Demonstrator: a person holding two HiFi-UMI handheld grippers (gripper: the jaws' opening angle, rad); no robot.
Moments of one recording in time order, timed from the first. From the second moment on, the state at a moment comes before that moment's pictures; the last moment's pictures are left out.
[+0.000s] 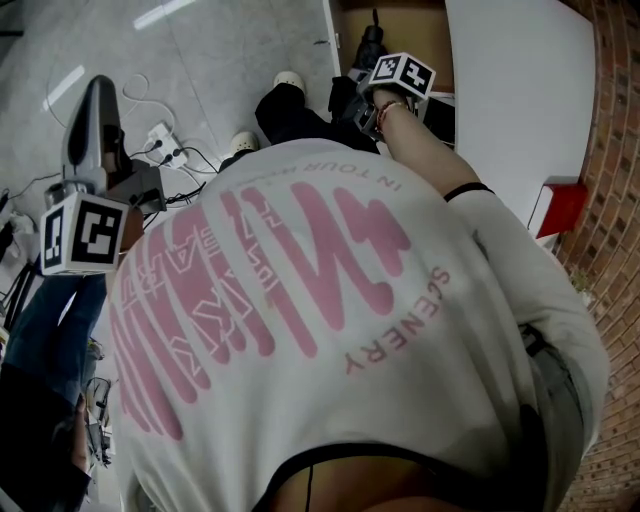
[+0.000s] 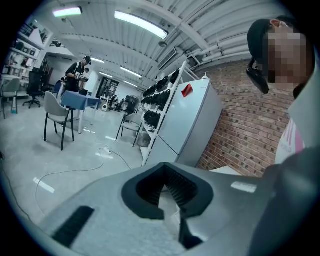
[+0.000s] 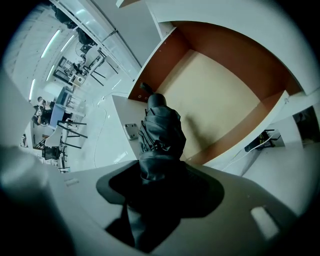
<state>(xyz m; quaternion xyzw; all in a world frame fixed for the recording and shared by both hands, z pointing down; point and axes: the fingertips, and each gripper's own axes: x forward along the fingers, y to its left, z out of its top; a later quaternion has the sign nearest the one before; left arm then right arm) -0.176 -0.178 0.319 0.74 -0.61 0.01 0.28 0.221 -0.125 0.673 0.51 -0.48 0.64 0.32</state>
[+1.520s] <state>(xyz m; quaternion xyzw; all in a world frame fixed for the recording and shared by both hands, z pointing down) -0.186 -0.167 0.306 0.75 -0.60 -0.04 0.28 0.202 -0.163 0.603 0.51 -0.62 0.49 0.34</state>
